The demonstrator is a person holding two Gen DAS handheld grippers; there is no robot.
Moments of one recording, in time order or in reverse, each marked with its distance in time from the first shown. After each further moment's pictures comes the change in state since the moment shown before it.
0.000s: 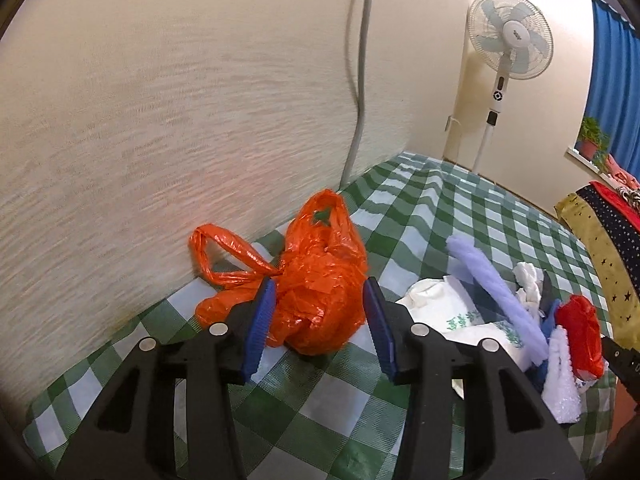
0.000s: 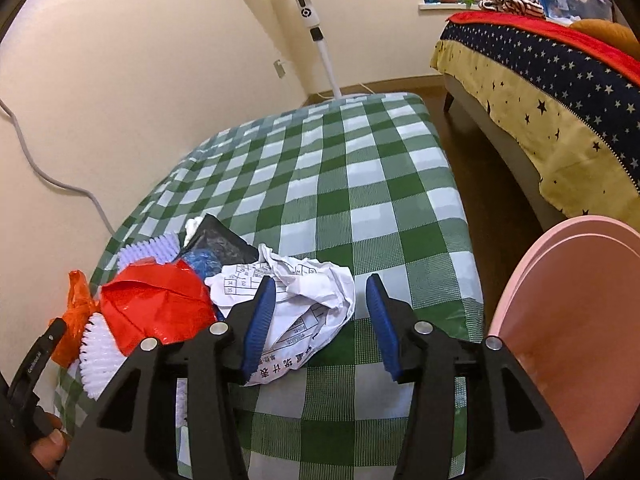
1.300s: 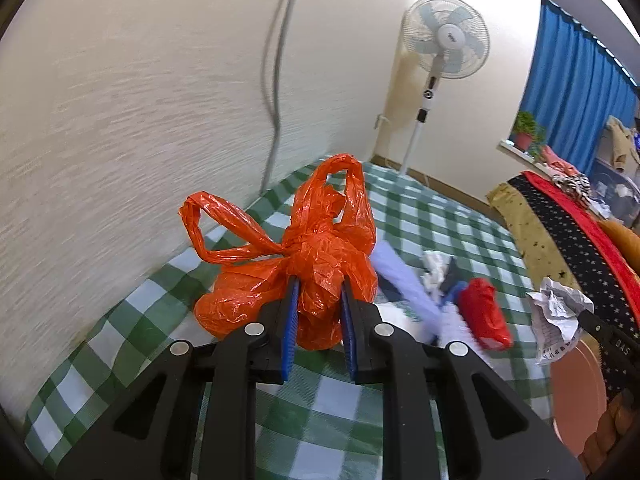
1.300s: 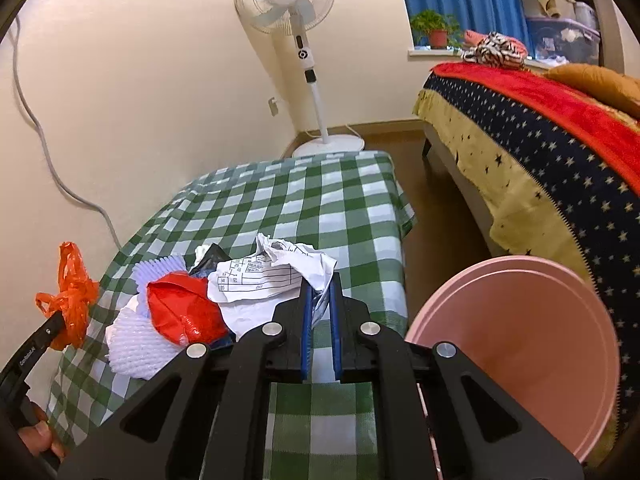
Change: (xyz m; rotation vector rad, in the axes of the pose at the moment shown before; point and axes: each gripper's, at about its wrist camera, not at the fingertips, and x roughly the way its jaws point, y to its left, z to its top) left arm -0.056 -0.012 0.001 0.064 0.000 -0.264; right arm -0.094 -0.006 0.003 -0.057 -0.156 -0.075
